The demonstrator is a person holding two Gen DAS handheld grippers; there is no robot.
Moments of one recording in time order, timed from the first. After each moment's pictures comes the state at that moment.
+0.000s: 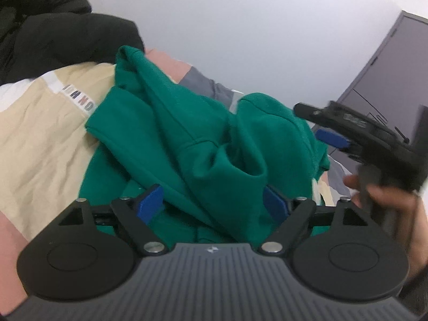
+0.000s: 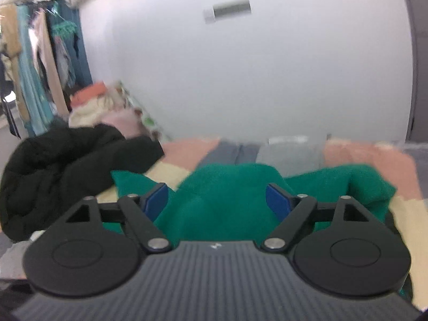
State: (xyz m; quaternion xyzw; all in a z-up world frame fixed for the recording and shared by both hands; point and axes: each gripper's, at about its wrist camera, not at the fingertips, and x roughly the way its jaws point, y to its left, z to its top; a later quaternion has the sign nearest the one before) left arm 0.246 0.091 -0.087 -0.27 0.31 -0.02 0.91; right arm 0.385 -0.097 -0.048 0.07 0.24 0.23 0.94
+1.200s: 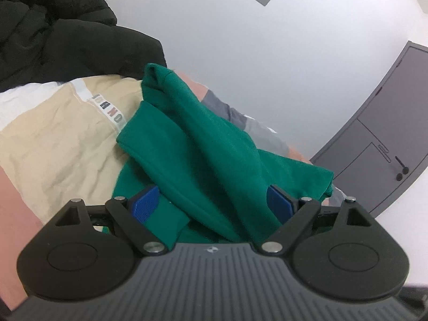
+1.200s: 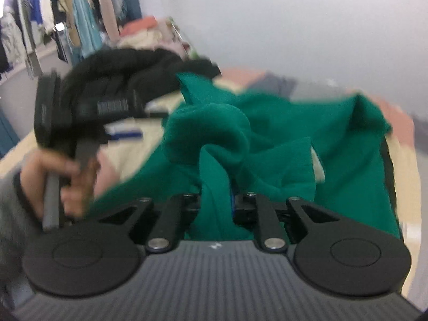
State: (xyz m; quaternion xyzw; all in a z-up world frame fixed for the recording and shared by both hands) left arm 0.211 0.122 -0.081 -0.31 0.26 0.00 0.91; right arm 0.197 -0.132 -0.054 -0.03 0.33 0.32 0.89
